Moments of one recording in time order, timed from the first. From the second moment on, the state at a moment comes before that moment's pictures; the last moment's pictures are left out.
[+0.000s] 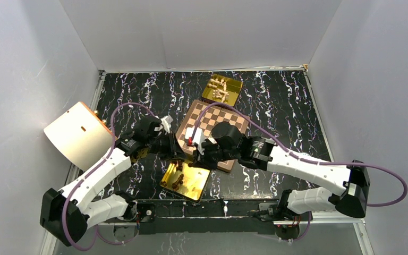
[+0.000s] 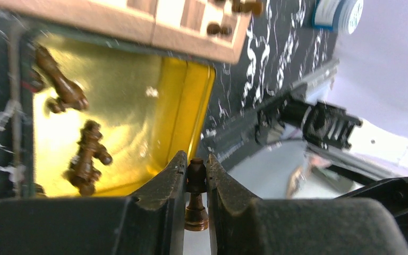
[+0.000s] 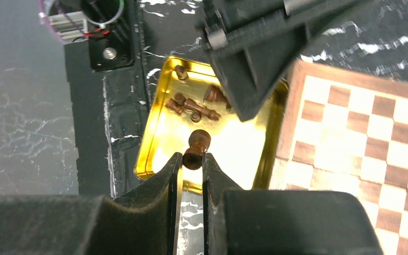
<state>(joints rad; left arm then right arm) -0.55 1.08 0.78 -0.59 0.49 -0.77 1.15 1.24 1.07 -0.39 -0.33 -0.14</state>
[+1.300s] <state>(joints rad) -0.55 0.60 0.67 -0.50 0.05 -0.43 0.88 1.54 1.19 -0.88 0.07 0.34</state>
